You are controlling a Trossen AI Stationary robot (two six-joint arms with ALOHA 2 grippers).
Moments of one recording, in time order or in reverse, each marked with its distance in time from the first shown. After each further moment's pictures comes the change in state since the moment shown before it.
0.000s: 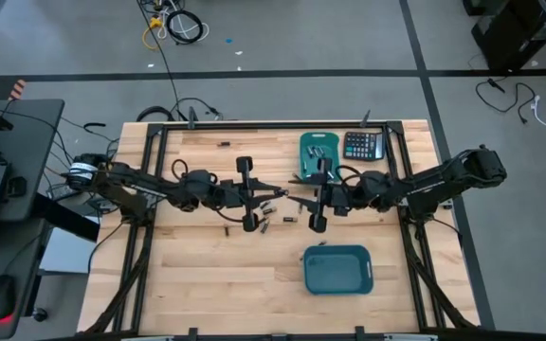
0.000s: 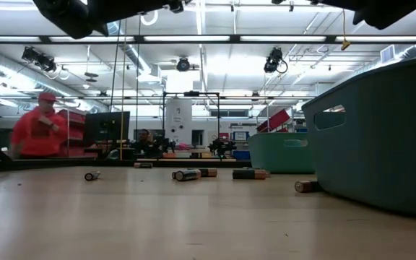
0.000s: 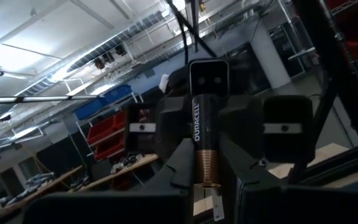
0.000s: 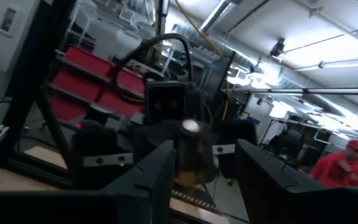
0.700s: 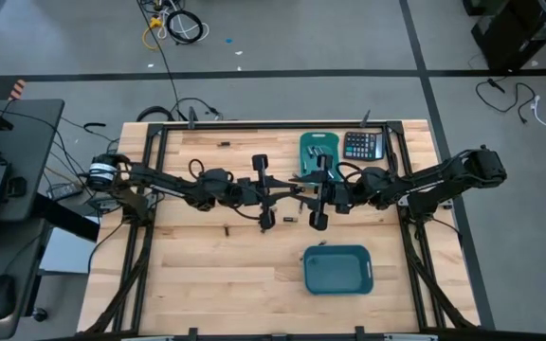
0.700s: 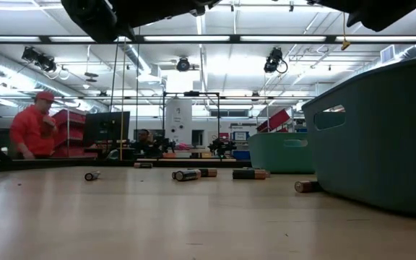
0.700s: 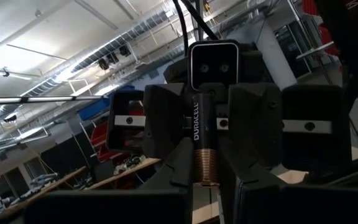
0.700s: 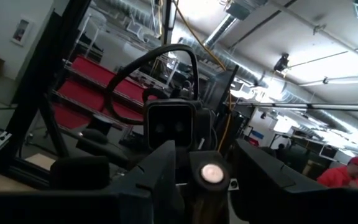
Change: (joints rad) left arm 0.022 0.167 0.144 0.044 0.009 0.002; right arm -0.037 0.000 0.002 0.035 -0.080 -0.021
